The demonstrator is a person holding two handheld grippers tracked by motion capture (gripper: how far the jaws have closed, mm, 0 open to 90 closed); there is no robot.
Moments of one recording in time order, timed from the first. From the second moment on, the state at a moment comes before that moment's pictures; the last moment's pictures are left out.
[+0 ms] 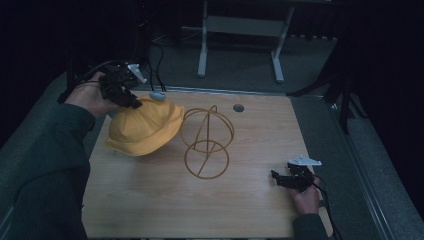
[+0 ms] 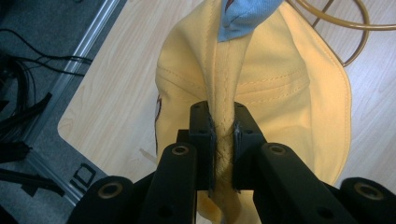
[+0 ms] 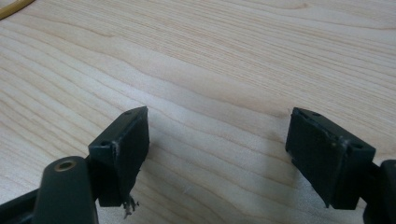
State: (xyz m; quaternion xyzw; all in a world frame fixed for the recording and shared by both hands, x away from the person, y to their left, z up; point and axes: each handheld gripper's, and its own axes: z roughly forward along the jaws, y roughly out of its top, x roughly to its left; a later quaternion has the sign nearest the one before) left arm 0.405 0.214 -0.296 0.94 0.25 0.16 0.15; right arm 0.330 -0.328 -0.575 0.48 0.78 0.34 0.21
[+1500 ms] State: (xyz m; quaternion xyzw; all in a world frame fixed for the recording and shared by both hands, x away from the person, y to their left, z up) left arm 0.394 0.225 -0.265 0.93 0.25 0.16 0.21; right arm 0.330 -0.328 -0.575 0.47 0.78 0.34 0.21
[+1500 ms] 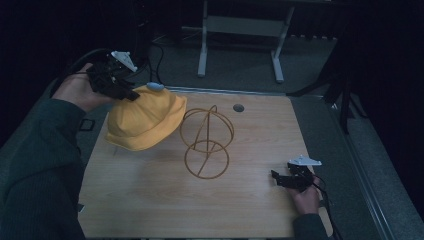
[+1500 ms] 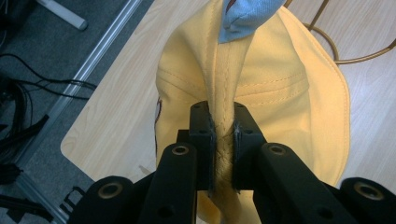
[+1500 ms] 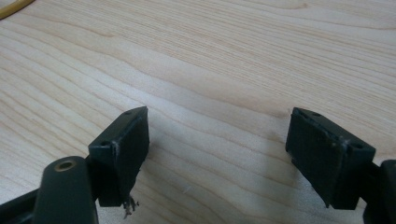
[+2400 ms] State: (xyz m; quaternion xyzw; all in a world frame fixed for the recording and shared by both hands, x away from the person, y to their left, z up) left arm 0.391 0.214 -0.252 0.93 0.22 0.14 0.26; right arm 0.330 -0.328 -0.575 0.48 0.78 0.34 0.21
